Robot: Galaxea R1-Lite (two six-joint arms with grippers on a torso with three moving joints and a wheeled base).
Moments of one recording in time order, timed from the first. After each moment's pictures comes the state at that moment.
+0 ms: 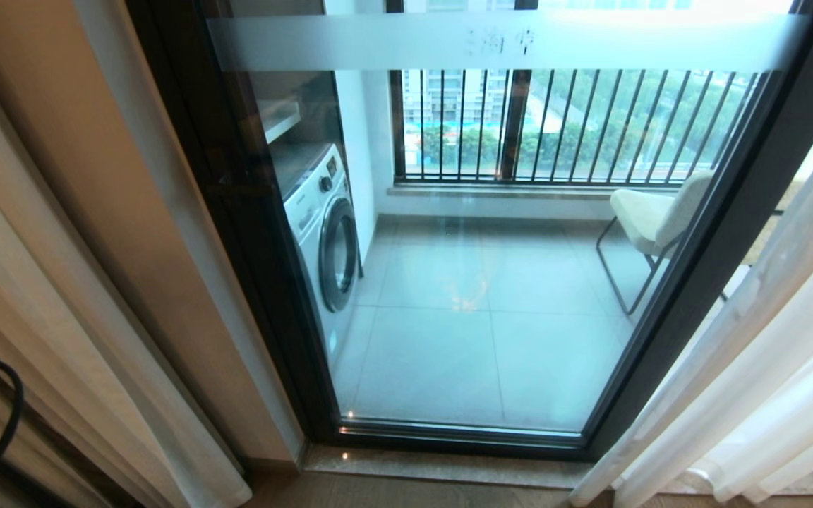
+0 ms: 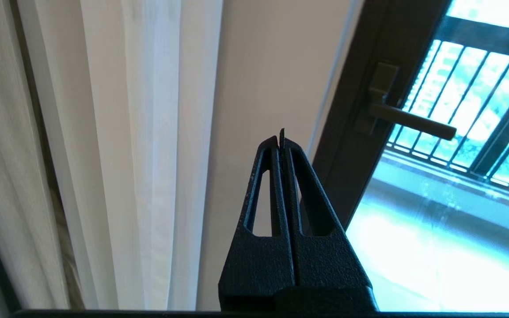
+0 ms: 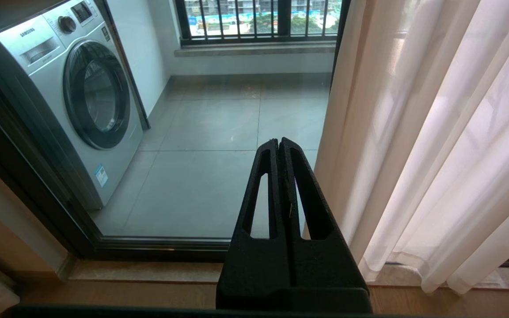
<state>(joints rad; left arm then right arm) 0.33 1.23 -0.04 -1.41 0.05 -0.22 -0.01 0.00 0.00 -0.07 -0.04 0.04</state>
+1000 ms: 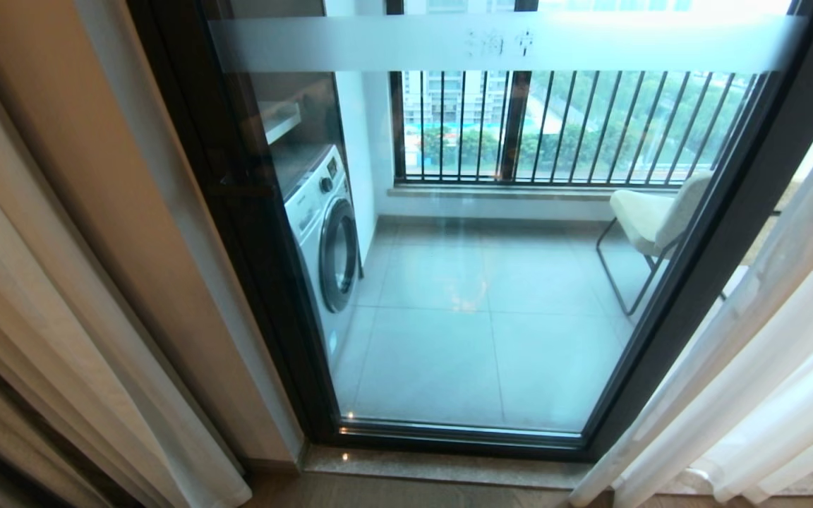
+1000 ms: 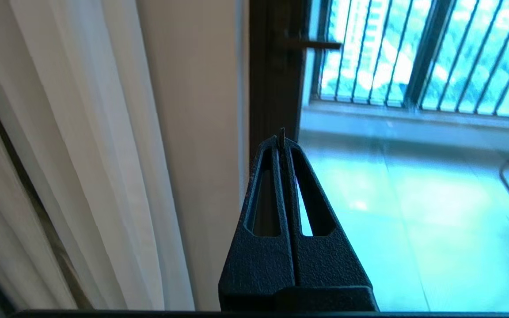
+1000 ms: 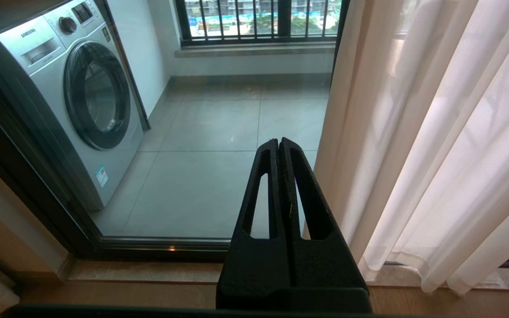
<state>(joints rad) 0.09 0.35 0.00 -0.53 0.01 -0.04 -0.01 0.00 0.00 -0.07 -0.04 0.04</state>
